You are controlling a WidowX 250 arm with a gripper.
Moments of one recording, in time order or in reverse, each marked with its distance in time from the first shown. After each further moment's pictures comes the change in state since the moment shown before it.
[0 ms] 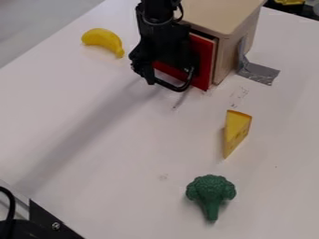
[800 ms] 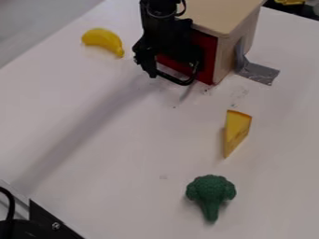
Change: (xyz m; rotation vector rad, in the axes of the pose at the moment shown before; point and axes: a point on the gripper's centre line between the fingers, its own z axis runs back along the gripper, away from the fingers) arm 0.016 -0.007 -0.005 0.017 0.002 0.035
